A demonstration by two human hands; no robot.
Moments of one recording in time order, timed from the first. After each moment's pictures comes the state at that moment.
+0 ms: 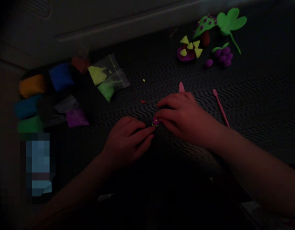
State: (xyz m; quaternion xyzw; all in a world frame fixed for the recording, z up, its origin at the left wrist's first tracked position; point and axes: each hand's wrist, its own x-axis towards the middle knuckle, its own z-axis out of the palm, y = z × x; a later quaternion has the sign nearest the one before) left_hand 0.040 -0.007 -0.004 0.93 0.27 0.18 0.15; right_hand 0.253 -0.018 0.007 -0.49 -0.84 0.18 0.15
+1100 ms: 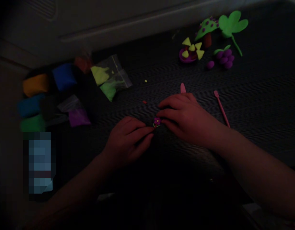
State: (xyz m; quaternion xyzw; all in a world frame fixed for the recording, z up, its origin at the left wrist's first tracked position) left_hand 0.039 -0.006 -0.005 0.92 0.29 0.20 0.20; right_hand 0.254 -0.017 0.006 -0.48 -0.84 0.18 0.15
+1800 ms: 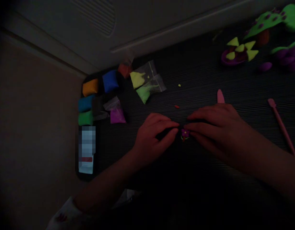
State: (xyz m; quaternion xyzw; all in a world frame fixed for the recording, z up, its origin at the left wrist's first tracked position) left_hand 0.041 0.001 -0.002 0.83 0.38 0.30 0.29; right_hand 0.253 -0.025 -0.004 -0.43 -0.87 0.15 0.20
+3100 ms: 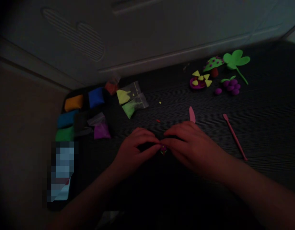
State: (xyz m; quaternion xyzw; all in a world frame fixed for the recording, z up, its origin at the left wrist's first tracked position) left_hand 0.039 0.008 0.012 0.78 0.42 0.19 0.42; right_hand 0.245 -0.027 0.001 -0.41 -0.87 0.18 0.21
